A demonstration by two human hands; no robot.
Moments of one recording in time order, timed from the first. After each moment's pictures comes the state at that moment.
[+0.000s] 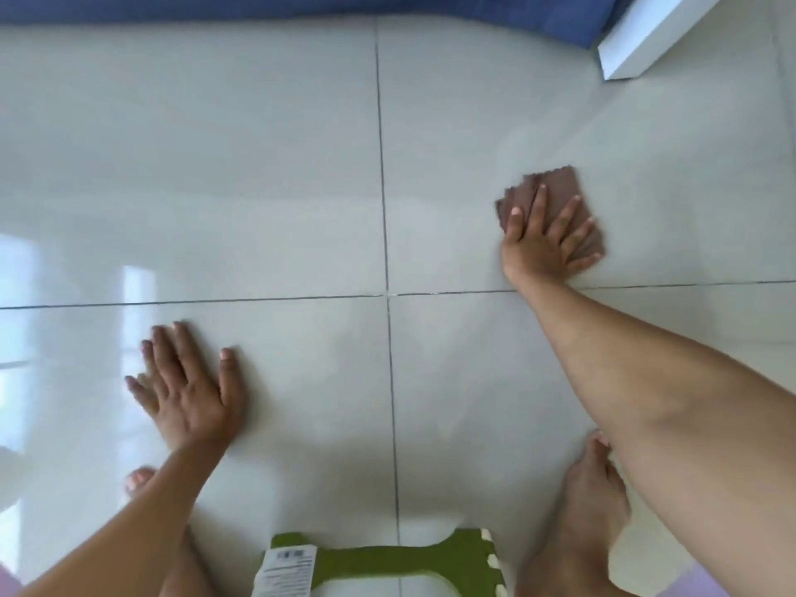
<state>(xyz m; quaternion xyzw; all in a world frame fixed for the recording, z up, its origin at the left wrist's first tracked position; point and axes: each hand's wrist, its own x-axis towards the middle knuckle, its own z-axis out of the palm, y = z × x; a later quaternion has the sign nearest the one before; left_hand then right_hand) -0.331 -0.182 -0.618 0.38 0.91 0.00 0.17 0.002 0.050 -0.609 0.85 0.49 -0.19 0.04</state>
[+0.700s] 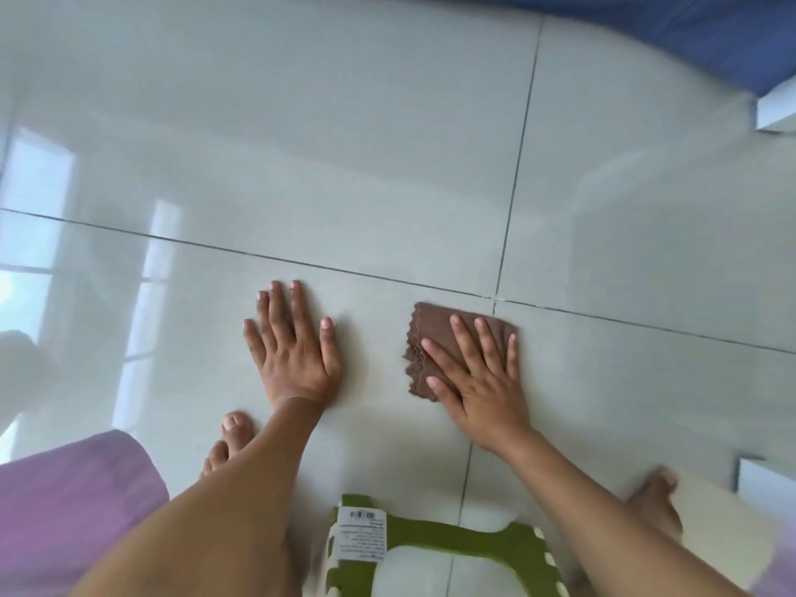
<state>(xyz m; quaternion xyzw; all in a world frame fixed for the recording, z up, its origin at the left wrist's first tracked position) -0.343 -0.185 -0.620 0.38 0.90 0.03 0.20 -0.108 -0.136 -0.620 0.44 0.88 -0.15 0.12</state>
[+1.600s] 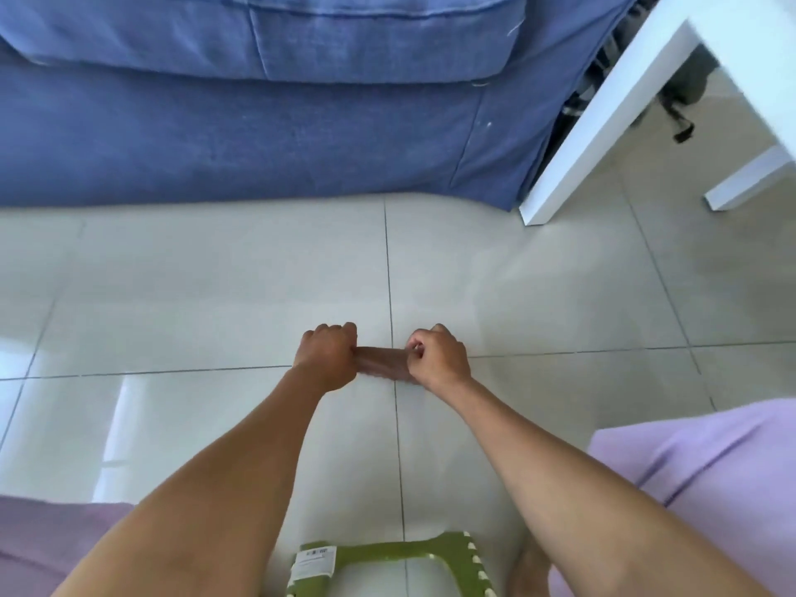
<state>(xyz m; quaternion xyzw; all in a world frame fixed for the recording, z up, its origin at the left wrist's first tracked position) -0.273 -0.062 -0.458 0.67 0.70 -0.08 0.24 -0.102 -0.048 -0.456 0.66 0.67 -0.32 -0.01</state>
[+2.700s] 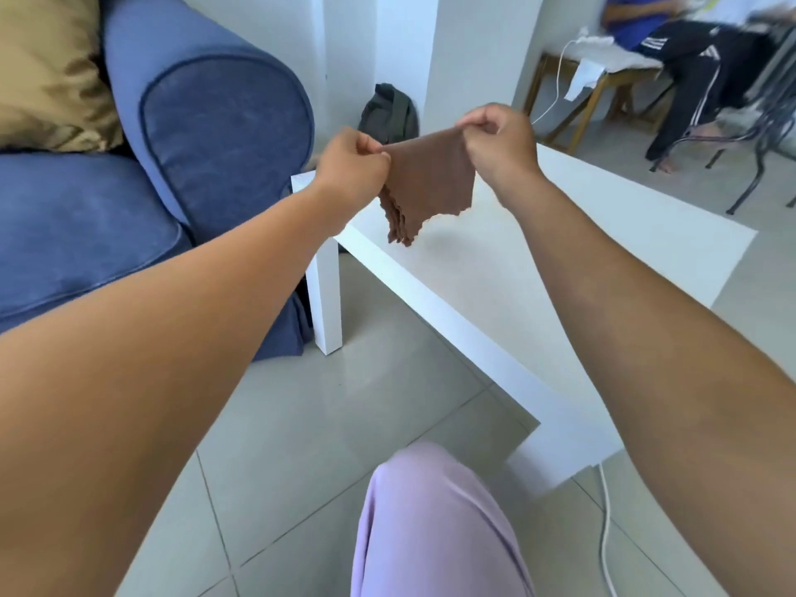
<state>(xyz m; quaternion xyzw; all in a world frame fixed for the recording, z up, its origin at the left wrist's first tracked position) 0.024 0.129 -0.090 0.64 0.48 0.42 0.42 0.197 0.118 -0.083 0.68 0.48 -0.11 -0.54</state>
